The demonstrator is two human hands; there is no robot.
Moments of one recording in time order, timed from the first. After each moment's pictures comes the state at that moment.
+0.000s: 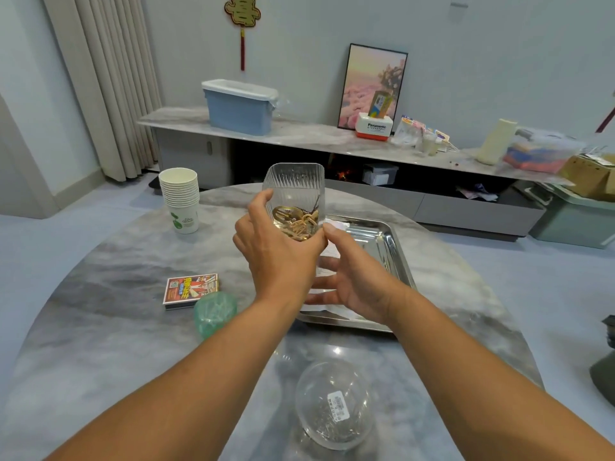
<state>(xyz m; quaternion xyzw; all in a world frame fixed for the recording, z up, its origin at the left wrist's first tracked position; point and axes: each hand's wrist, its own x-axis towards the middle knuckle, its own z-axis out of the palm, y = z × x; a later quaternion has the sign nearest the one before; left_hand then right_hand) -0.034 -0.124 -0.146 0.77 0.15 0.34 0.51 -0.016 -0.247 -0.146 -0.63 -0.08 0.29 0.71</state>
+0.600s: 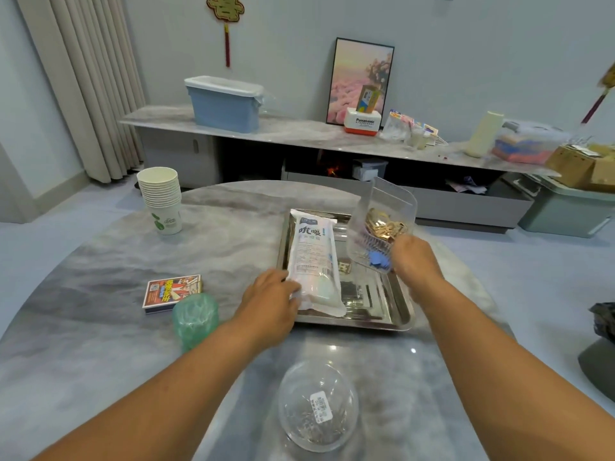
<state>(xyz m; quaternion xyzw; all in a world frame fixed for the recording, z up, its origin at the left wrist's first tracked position) -0.034 -0.103 -0.226 0.97 -0.08 0.01 0.25 0.029 -0.334 -0.154 -0.89 0.19 -0.05 0.42</state>
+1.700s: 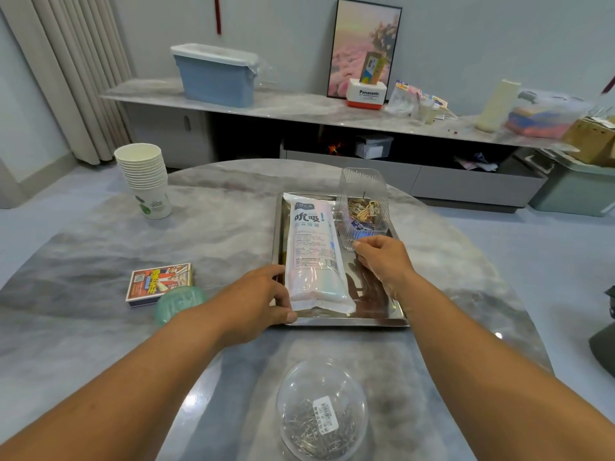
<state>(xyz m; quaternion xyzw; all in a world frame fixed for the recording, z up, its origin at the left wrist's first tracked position) -0.023 -0.076 -0.220 0.94 -0.13 -0.14 0.27 0.087 -0.326 -0.247 -0.80 0.14 0.01 0.58</state>
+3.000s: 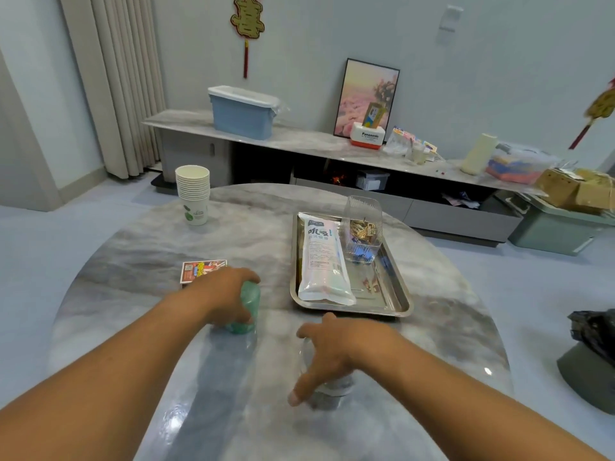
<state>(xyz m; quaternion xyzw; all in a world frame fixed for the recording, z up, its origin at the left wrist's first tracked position) -0.096 -0.006 -0.176 0.97 0.00 -0.14 0.21 -0.129 -0.223 -0.141 -0.92 -0.16 0.34 -0.05</state>
